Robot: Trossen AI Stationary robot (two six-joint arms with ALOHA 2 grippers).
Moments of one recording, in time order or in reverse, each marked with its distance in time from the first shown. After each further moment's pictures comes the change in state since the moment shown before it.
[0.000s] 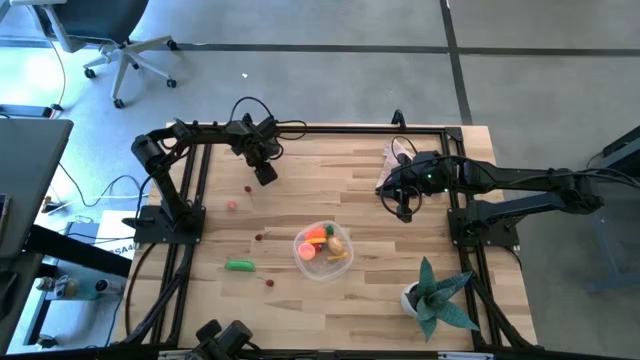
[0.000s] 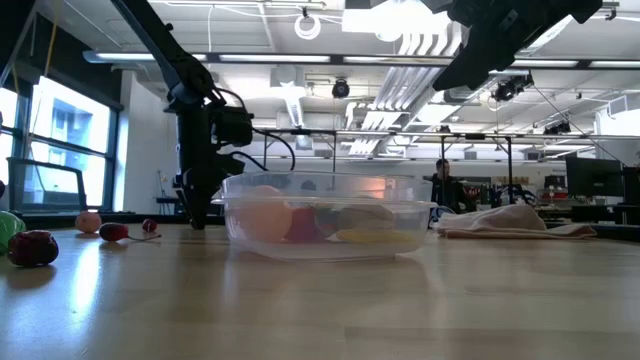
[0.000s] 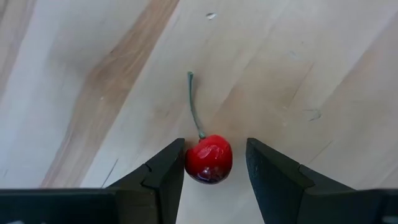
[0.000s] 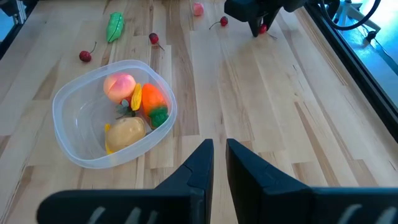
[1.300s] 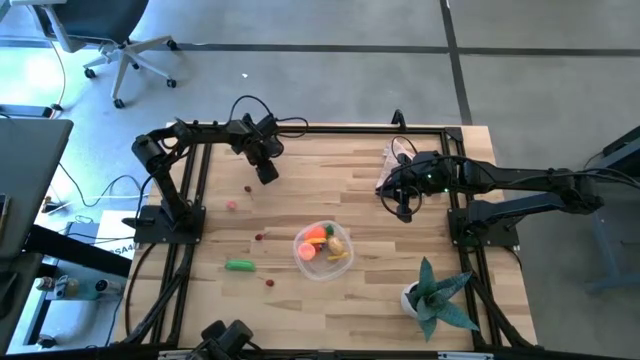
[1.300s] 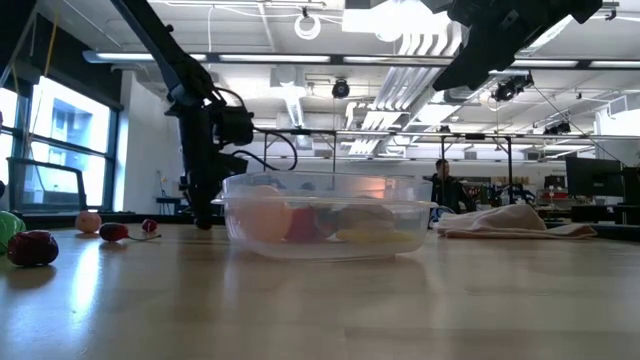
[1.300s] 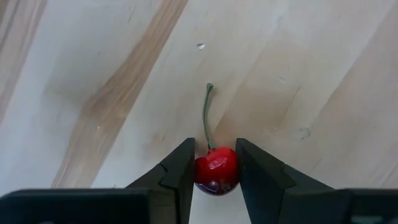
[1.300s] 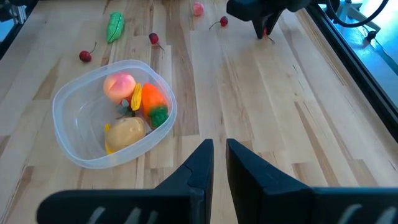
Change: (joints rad) left arm 0.001 0.002 0.001 0.043 0.072 0.032; right arm 0.000 0.000 0.000 0.000 0.000 0.000
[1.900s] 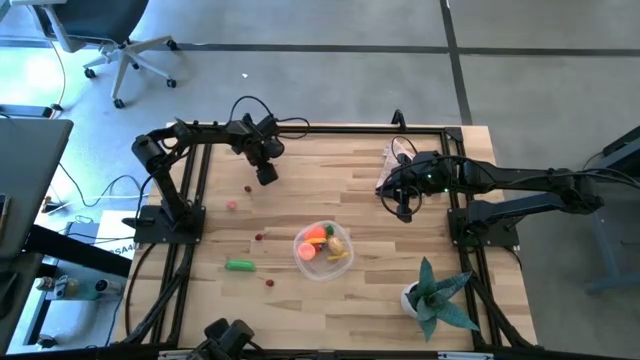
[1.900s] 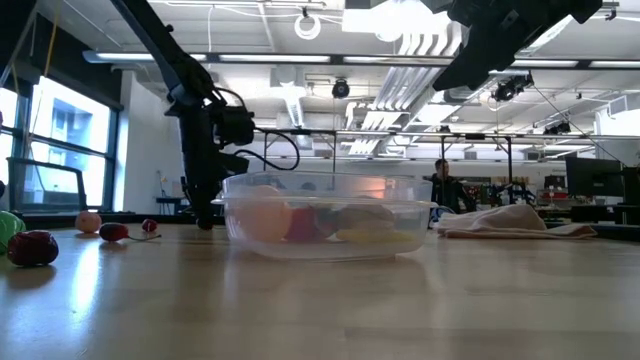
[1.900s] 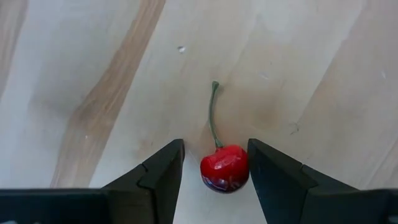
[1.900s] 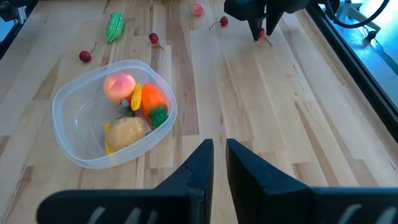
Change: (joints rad) left arm -0.001 0.000 -0.002 0.018 0.010 0.073; right arm 0.000 0.000 0.000 0.000 0.000 0.000
